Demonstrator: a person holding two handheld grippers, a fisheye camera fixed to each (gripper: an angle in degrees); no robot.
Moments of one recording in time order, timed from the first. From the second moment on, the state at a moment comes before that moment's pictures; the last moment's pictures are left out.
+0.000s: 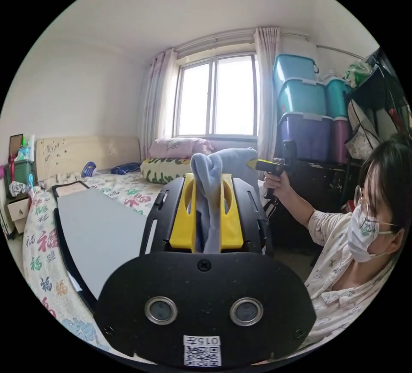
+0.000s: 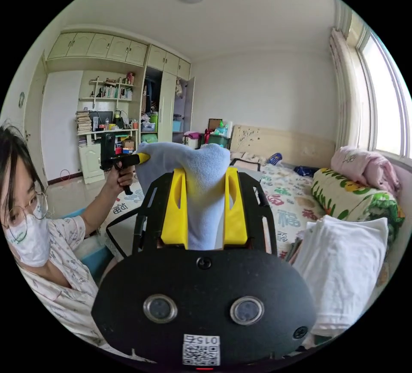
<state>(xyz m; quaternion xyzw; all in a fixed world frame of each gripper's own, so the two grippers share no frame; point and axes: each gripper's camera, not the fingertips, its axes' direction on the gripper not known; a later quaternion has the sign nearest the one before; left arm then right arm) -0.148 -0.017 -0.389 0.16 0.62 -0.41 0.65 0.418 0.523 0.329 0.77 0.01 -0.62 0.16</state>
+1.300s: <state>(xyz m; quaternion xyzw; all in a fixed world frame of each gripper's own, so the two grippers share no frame) 0.311 -0.507 -0.333 -0.03 0.64 -0.38 0.67 0.222 0.270 0.023 0.83 0.45 0.03 0.32</state>
